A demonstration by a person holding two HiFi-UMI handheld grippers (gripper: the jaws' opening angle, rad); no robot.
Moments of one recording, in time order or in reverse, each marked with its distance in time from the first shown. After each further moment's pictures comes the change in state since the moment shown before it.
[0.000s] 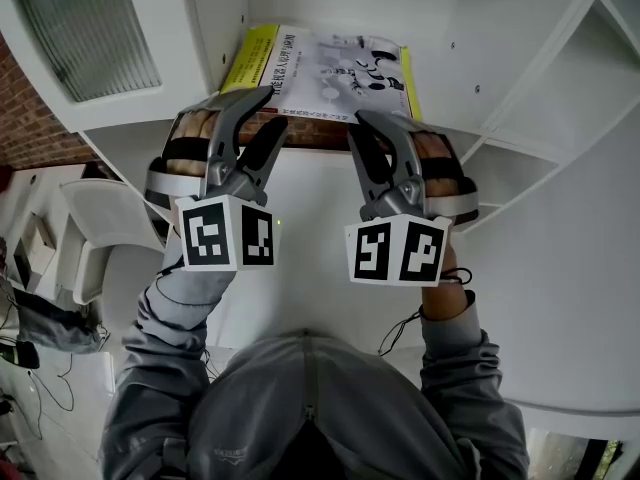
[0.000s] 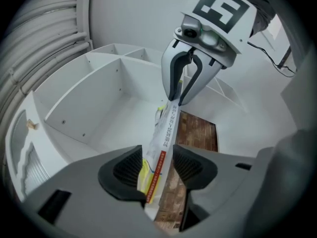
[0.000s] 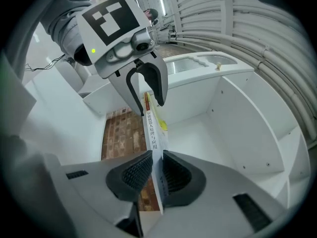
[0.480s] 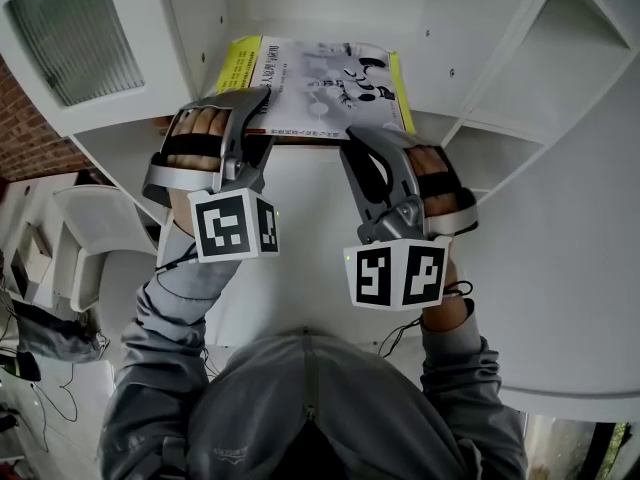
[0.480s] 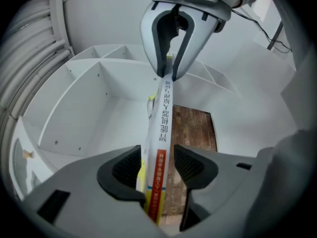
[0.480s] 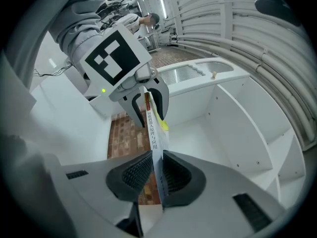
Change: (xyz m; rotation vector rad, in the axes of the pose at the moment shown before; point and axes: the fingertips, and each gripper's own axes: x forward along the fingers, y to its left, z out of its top) left arm 0.040 -0.007 -0.014 0.168 0.104 -0.025; right arm -0.005 -0.003 -0.001 -0.011 -0.035 0.041
